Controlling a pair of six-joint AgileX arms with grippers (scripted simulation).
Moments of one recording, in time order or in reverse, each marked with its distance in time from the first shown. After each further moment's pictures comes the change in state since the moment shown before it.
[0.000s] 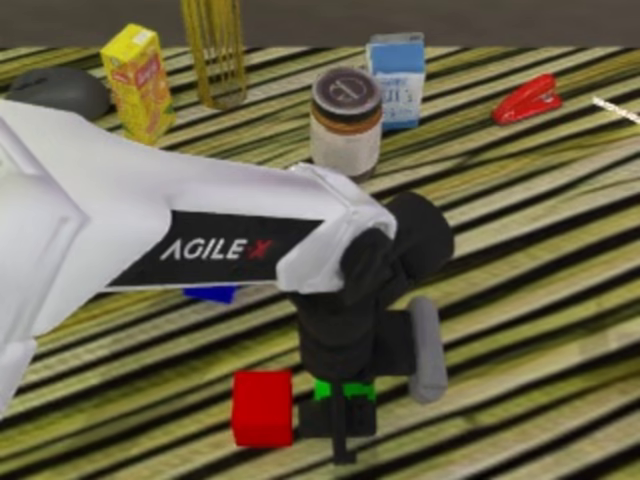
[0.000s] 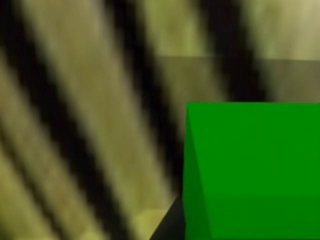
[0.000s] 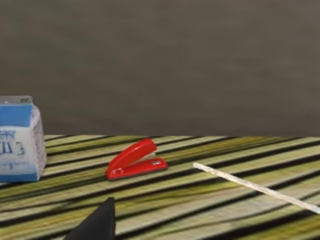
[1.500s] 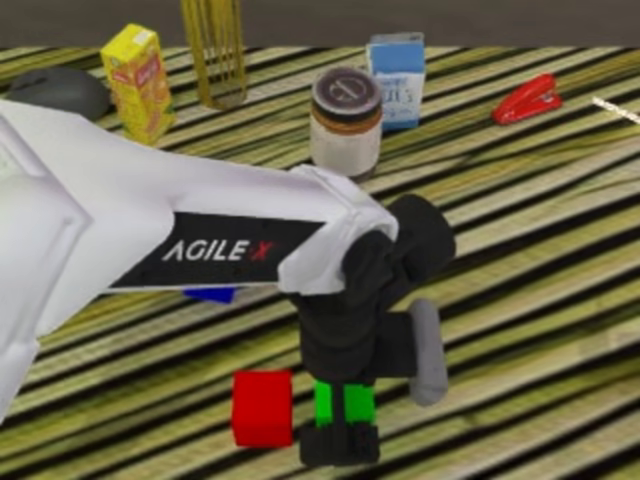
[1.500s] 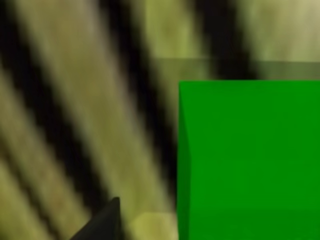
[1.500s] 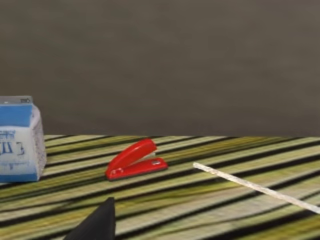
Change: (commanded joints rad) left arm 0.001 -0.002 0.003 -0.004 0.000 0.001; right arm 0.000 0.000 0.000 0.000 0.000 0.000
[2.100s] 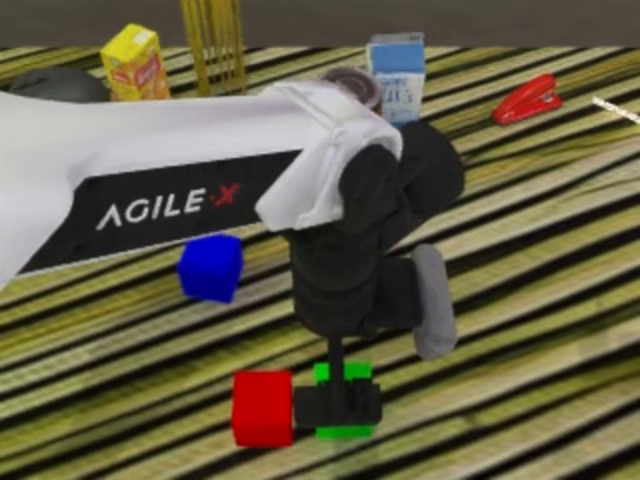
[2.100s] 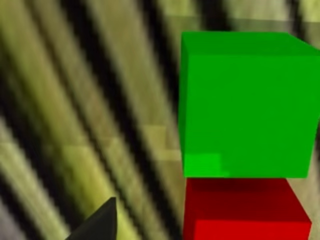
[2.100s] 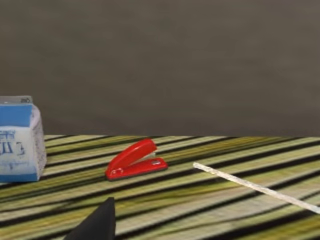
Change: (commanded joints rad) left arm 0.018 -0.095 0.155 -0.250 -0.001 -0.005; right arm 0.000 0.000 0.000 0.000 0.000 0.000
